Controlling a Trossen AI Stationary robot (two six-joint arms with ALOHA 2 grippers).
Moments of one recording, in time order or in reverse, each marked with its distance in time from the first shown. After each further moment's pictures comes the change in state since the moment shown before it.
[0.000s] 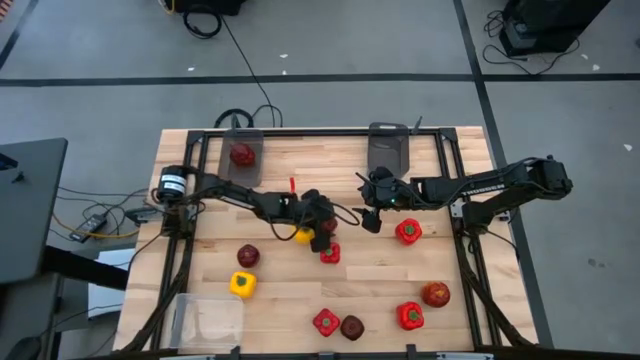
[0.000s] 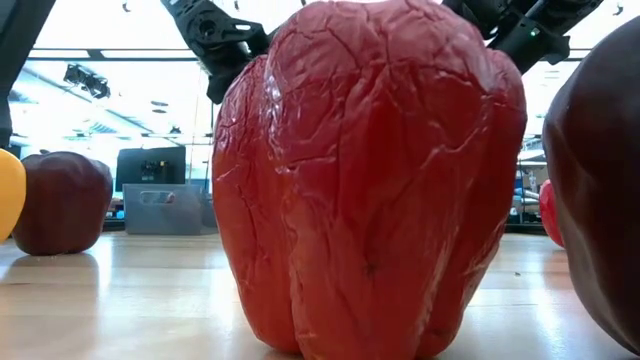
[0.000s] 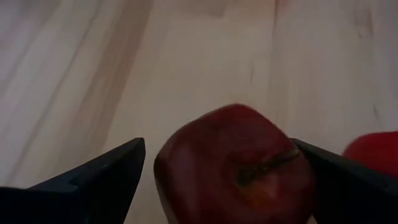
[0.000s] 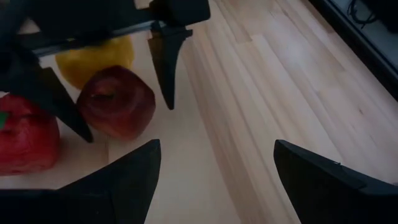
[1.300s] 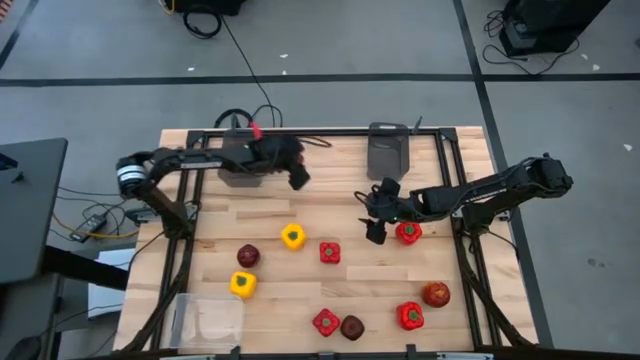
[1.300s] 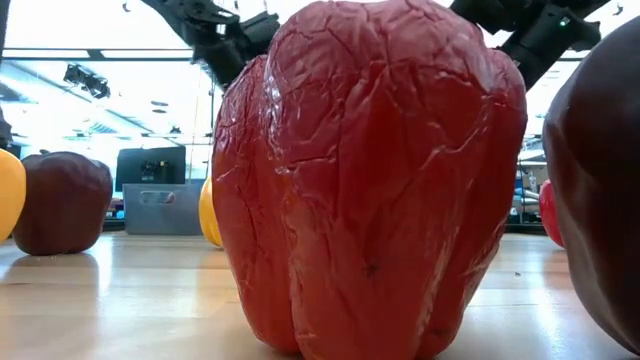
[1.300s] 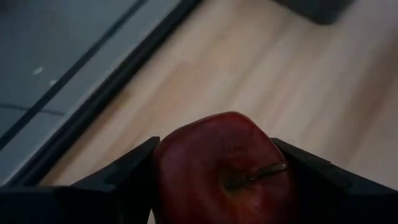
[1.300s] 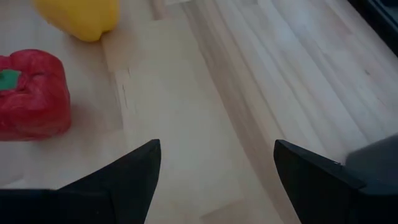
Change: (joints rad) left arm 0.388 -0.348 -0.009 -0.372 -0.173 0.030; right arm 0.135 0.000 0.000 -0.134 0.126 0.159
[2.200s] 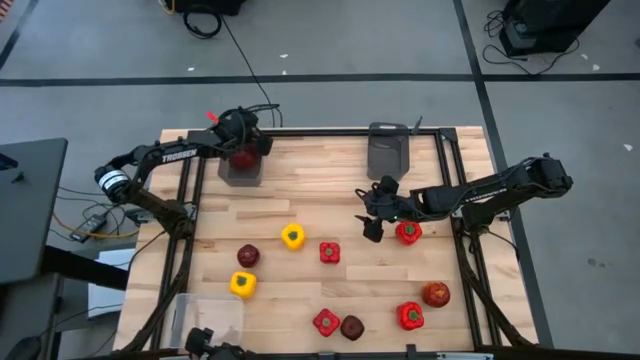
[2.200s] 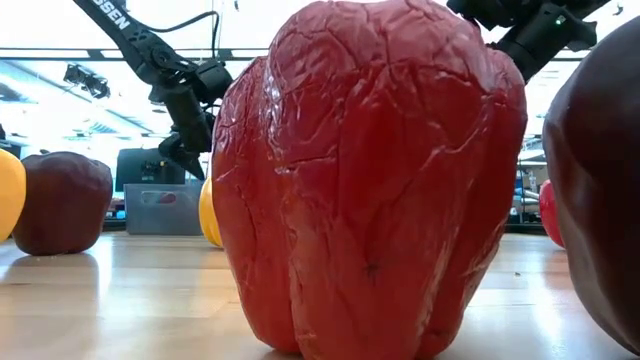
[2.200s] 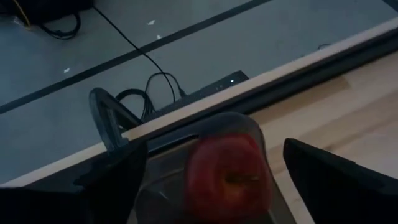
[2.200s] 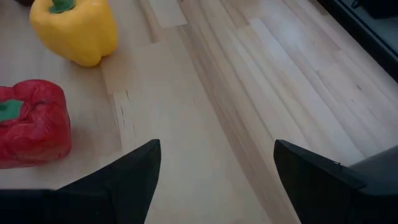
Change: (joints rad) left arm 0.407 -0.121 -0.267 0.191 -0.106 -0.051; right arm -0.001 0.000 0.000 0.061 0.025 0.002
